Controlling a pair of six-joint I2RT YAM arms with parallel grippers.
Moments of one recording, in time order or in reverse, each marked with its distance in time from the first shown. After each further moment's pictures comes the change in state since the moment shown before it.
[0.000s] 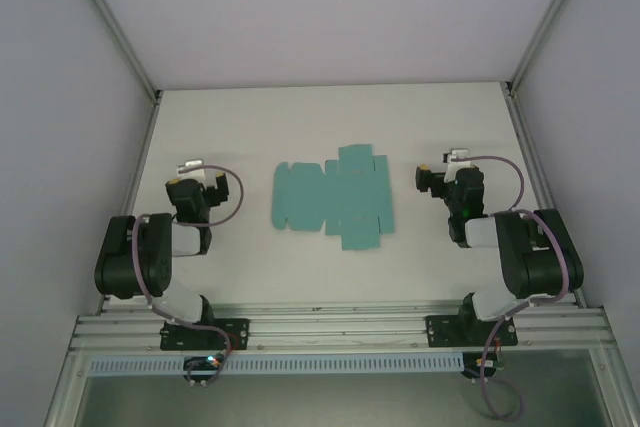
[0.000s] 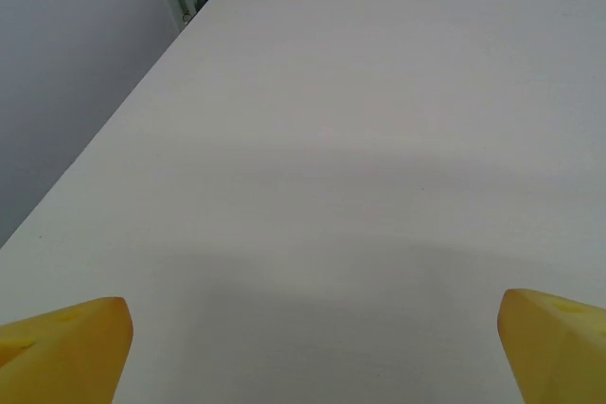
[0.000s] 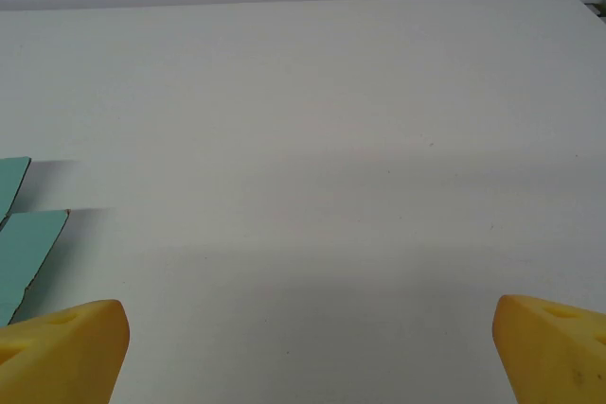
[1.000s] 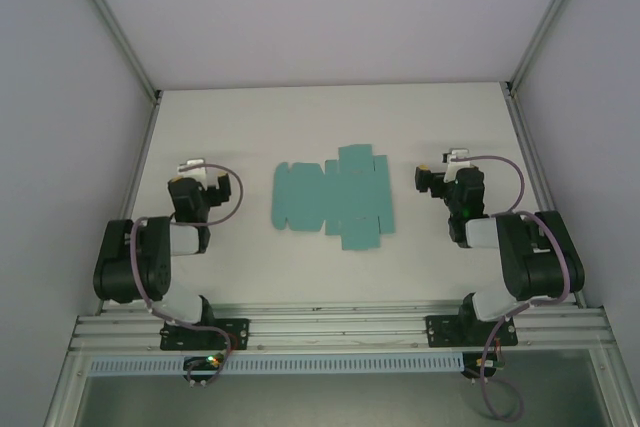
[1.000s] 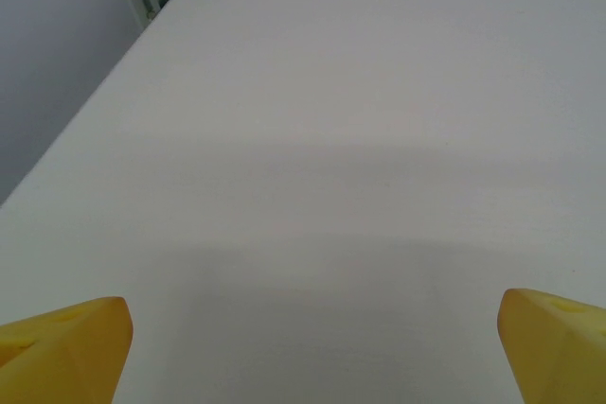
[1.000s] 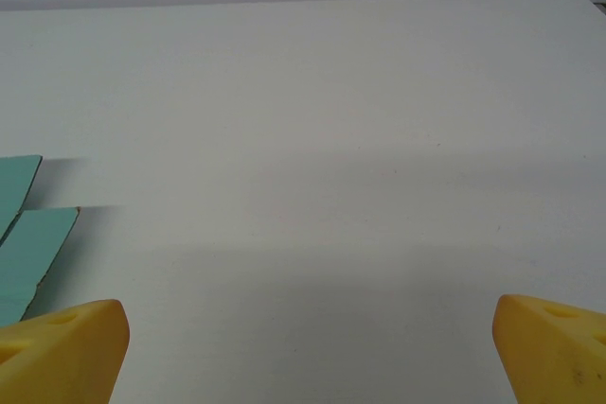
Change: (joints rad) left arm 0.013 -0.058 0.013 -0.089 0.078 0.000; right arm 0.000 -0.032 0.000 -0.035 -0.014 0.000
